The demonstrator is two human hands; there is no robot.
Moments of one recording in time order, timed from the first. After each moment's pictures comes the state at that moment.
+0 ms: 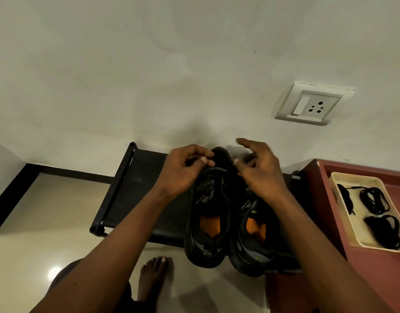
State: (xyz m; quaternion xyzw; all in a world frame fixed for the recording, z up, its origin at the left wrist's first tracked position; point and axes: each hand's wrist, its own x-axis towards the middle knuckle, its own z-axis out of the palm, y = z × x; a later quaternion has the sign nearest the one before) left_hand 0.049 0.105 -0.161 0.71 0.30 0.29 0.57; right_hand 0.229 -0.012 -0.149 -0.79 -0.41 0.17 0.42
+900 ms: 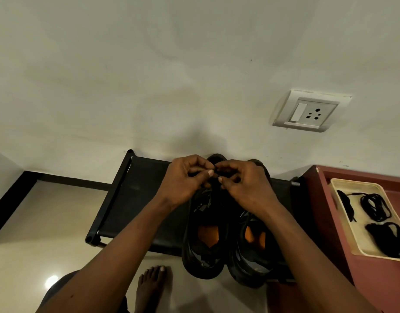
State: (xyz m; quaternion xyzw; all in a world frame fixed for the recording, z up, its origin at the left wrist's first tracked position) left_hand 0.055 0.102 -0.166 0.71 0.29 0.27 0.59; right_hand 0.212 -0.008 -0.147 -0.76 -0.48 0.24 0.36
